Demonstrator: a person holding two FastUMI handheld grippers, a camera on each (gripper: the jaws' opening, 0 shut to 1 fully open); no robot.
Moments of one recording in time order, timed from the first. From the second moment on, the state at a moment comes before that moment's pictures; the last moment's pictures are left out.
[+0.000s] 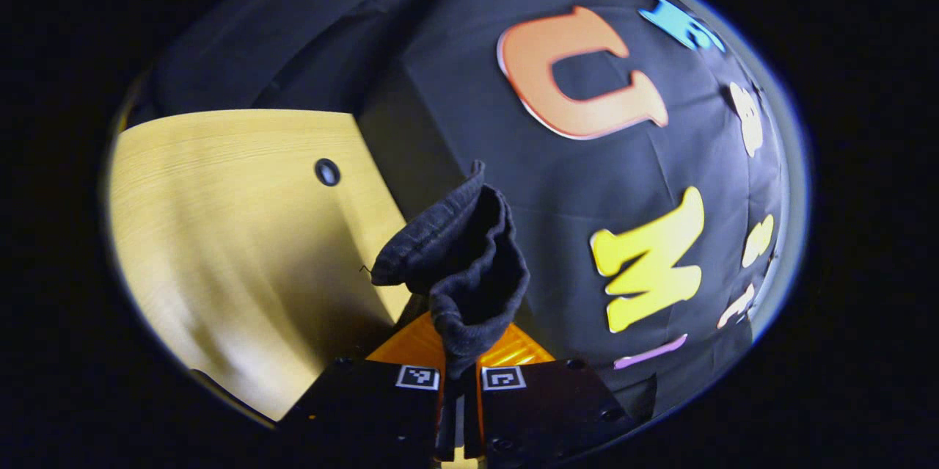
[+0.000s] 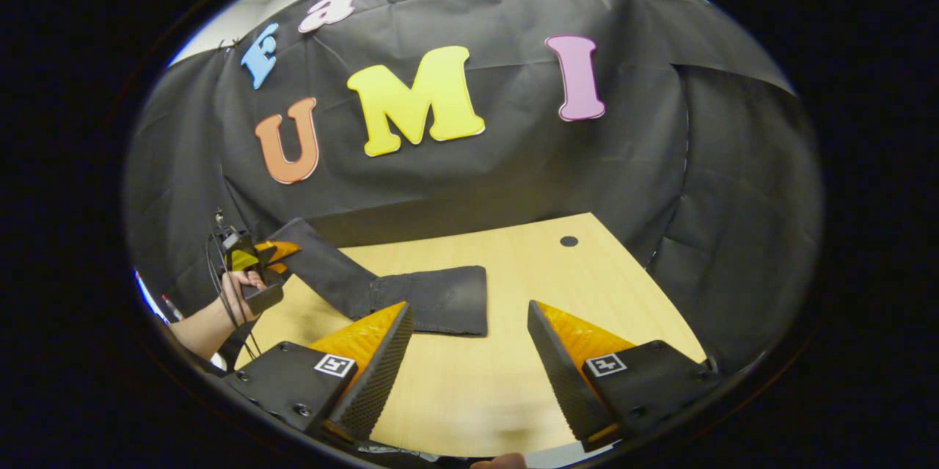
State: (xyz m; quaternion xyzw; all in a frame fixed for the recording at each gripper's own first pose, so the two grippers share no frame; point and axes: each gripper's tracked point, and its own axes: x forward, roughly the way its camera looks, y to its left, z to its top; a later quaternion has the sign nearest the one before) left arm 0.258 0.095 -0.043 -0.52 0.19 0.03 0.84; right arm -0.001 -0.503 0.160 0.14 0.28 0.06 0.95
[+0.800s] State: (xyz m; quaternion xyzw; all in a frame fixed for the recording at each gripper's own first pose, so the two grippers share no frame) left arm 0.231 -0.144 -0.154 -0.21 0.35 -0.03 0.91; right arm -0.054 -0.603 0.130 0.18 0.29 -0.07 0.94
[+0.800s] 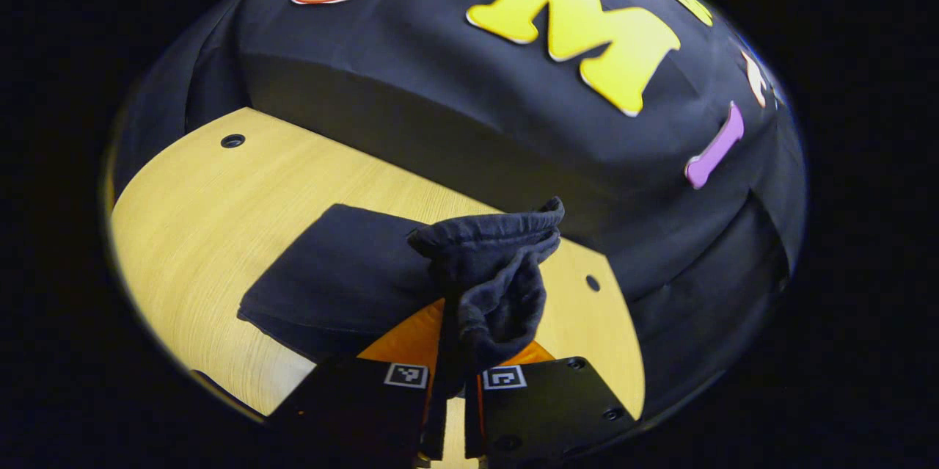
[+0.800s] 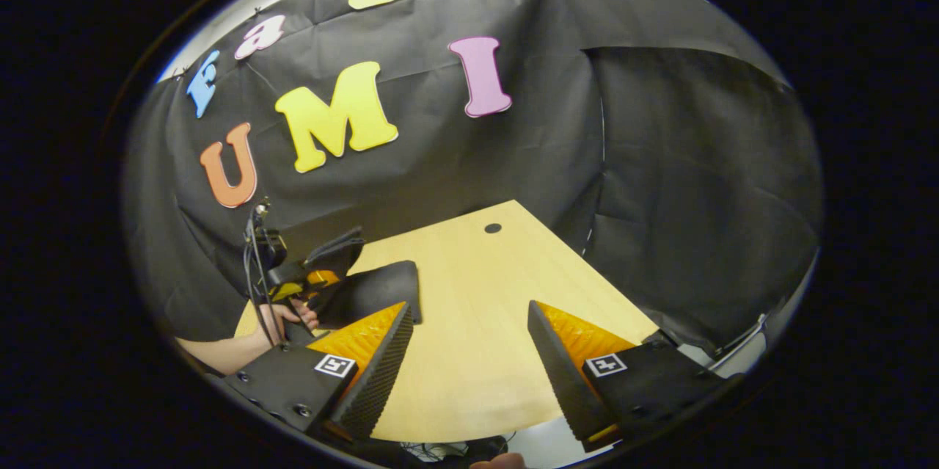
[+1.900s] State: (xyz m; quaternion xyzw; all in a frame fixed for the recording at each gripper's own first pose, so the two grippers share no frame) left arm 0.203 -0.182 -0.180 -0.06 0.37 -0.03 0.93; right arm -0.035 -0.547 0.126 0.18 0.31 0.00 0.93
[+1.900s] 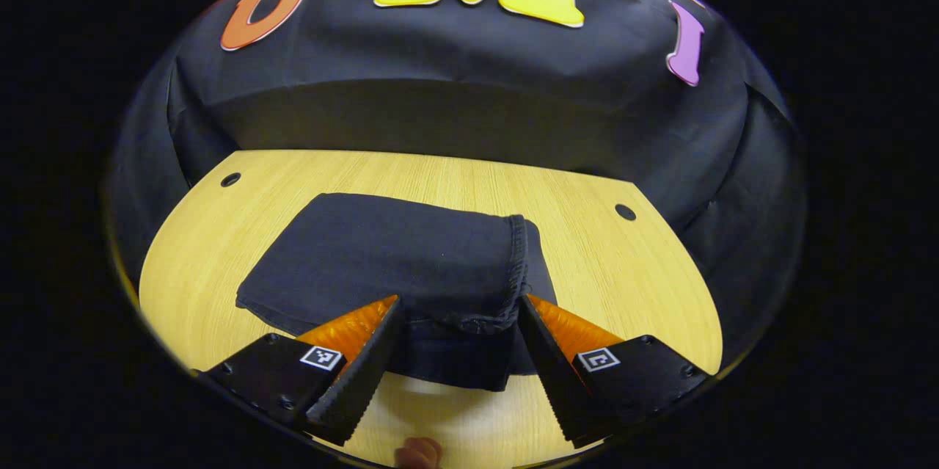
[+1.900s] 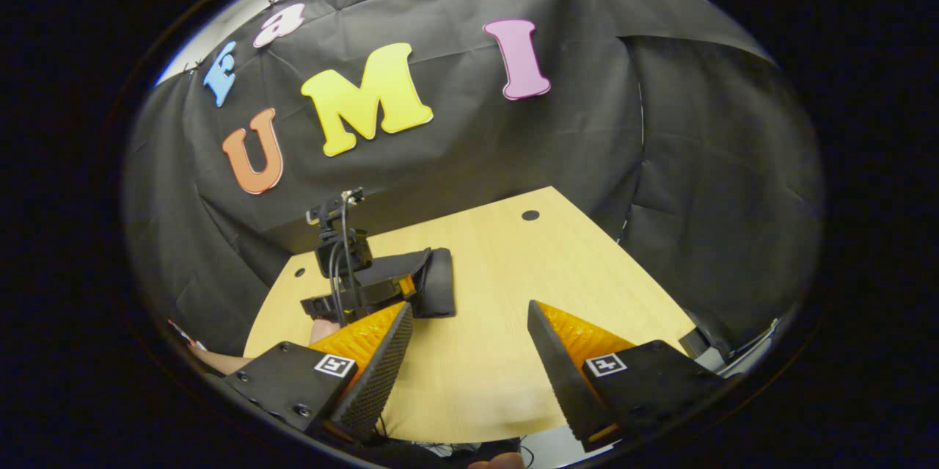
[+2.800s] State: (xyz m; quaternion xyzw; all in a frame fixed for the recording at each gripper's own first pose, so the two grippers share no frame) left arm 0.115 -0.062 0.108 -0.03 0.10 -0.01 0.99; right arm 0.037 -0.416 0.250 0.07 0.11 0.10 0.99
